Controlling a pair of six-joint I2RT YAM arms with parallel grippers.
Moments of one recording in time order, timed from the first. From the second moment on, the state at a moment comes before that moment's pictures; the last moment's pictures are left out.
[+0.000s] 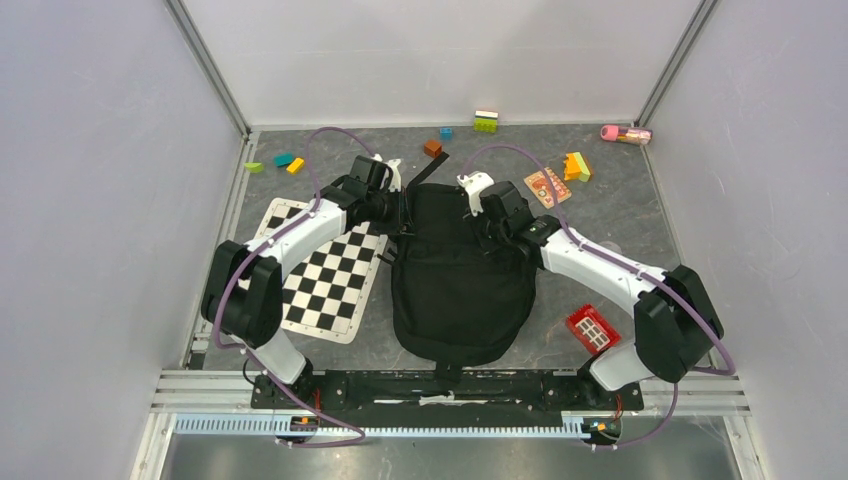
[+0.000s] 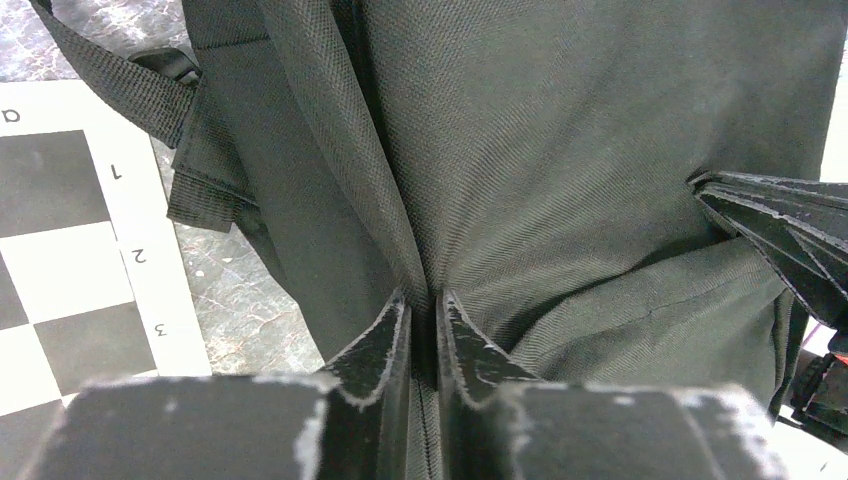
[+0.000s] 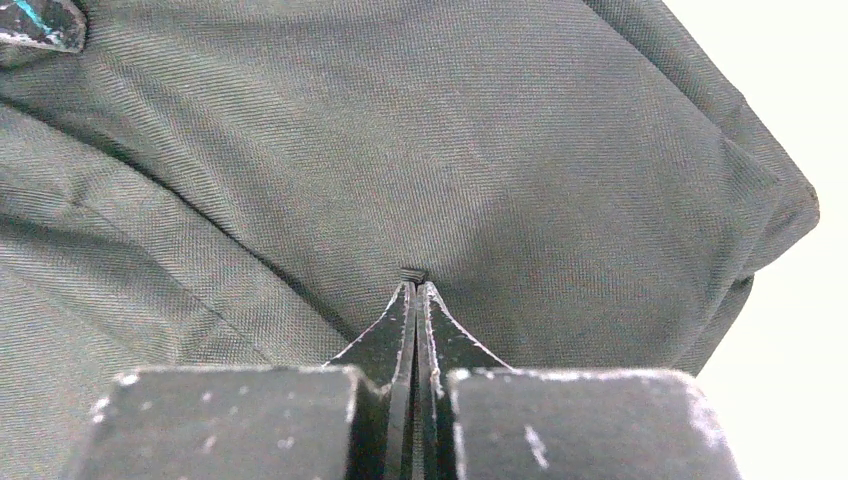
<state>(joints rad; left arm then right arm) -0.45 1.65 1.19 -0.43 0.31 -0.39 0.64 1.48 1.01 -0.29 0.10 0.01</state>
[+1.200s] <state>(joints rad) -0.44 1.65 1.18 -0.41 0.34 -0.40 0.97 1.51 1.11 -0.05 0.23 0.12</state>
